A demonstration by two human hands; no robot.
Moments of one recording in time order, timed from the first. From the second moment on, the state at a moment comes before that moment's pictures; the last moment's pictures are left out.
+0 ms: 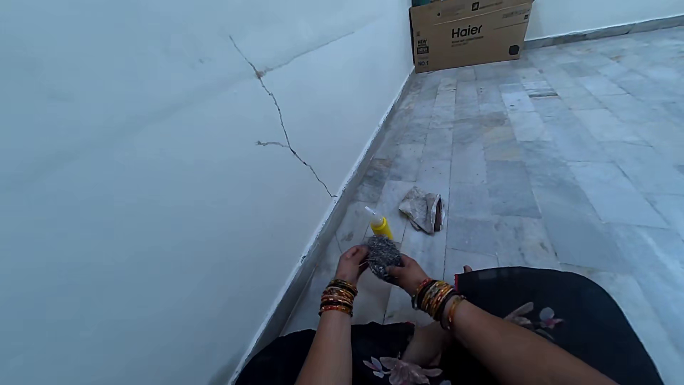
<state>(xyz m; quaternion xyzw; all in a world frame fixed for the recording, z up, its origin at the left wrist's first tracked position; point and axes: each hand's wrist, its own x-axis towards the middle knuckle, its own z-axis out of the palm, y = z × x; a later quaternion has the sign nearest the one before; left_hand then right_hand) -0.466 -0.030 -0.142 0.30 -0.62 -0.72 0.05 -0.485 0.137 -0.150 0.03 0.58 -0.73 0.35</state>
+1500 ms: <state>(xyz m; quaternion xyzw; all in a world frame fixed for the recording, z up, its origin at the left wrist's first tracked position) -0.473 -0.090 -0.176 0.45 -0.63 -0.61 0.16 -0.456 0.155 -0.132 -0.02 0.63 -0.66 0.42</state>
